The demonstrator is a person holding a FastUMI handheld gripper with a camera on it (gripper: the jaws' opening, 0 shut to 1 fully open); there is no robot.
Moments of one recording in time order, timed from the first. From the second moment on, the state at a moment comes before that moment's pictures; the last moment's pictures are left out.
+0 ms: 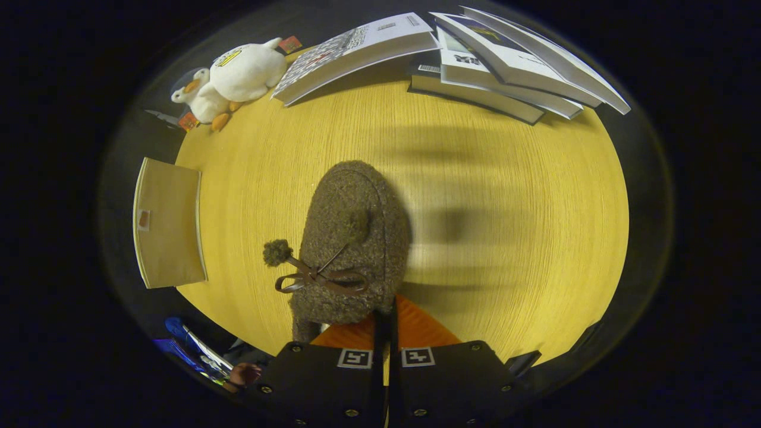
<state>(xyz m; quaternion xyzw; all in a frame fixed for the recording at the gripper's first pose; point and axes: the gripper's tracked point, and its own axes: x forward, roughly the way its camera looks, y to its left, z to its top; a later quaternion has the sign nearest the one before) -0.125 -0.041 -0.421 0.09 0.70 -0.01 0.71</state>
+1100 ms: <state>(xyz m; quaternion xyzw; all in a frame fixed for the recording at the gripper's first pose) -0.030 0.228 -0.230 -0.01 0.61 0.21 0.77</state>
